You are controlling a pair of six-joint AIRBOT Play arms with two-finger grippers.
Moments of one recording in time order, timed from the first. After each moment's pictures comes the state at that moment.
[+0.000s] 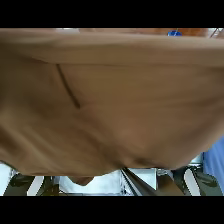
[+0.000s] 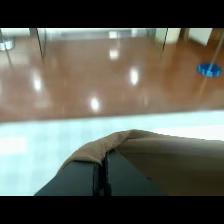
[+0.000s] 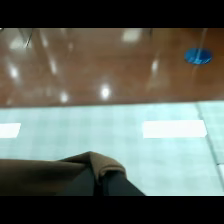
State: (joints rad) left arm 0.17 -0.59 1.57 1.29 -1.29 -1.44; right arm -0.36 -0.59 1.60 -1.19 1.45 1.47
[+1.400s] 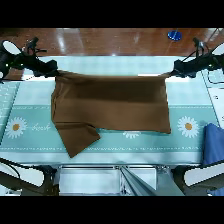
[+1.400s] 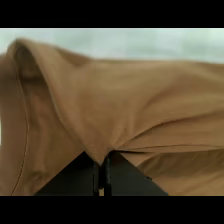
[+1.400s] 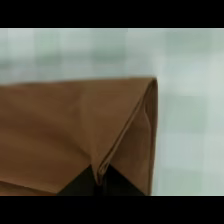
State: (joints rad) left arm 0.14 -1.76 1.63 1.14 -1.23 -1.41; right arm -0.22 -1.74 1.61 -1.08 1.23 1.39
